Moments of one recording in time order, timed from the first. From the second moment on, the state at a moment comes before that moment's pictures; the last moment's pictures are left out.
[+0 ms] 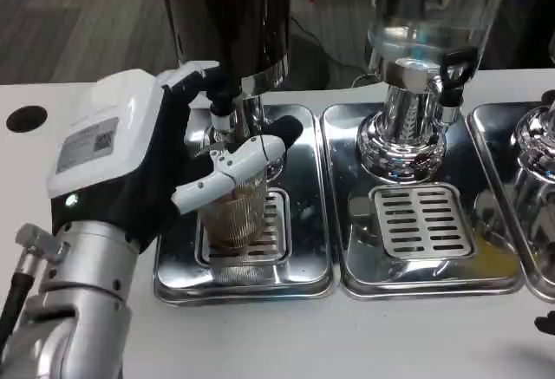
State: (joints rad) left arm 0.04 0.20 -0.20 -0.71 1.03 0.41 -0.38; right arm 0.66 -0.41 -0.22 0.30 0.00 -1.01 0.23
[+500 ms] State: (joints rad) left arm 0.05 0.20 -0.20 -0.72 1.03 0.41 -0.38; right arm 0.66 -0.41 -0.22 0.29 0.00 -1.01 0.23
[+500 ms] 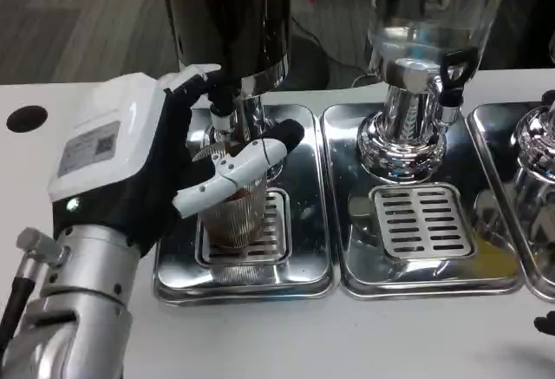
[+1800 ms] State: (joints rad) left arm 0.05 0.20 -0.20 -0.72 1.03 0.41 -0.38; right arm 0.67 -0.35 -0.43 0.00 -0.41 -1.08 0.10
